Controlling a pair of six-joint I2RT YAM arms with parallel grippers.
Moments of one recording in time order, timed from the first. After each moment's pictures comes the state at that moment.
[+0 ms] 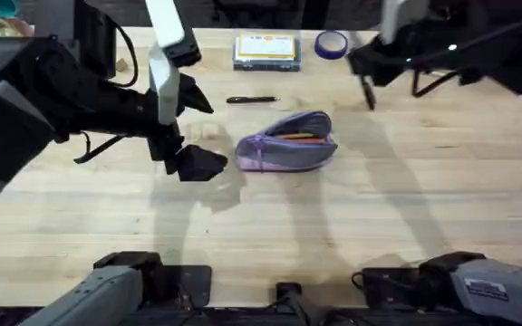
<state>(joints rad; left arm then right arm) 0.03 1.15 0.95 -0.98 0.68 1.11 0.24 1.38 1.13 -0.45 -0.08 -0.44</state>
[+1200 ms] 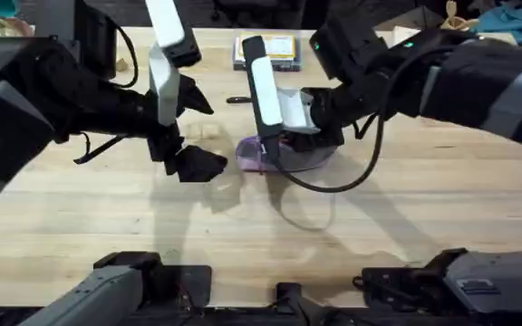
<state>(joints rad) 0.03 1.15 0.95 -0.98 0.68 1.11 0.57 1.56 1.13 -0.71 -0.21 -1.19</state>
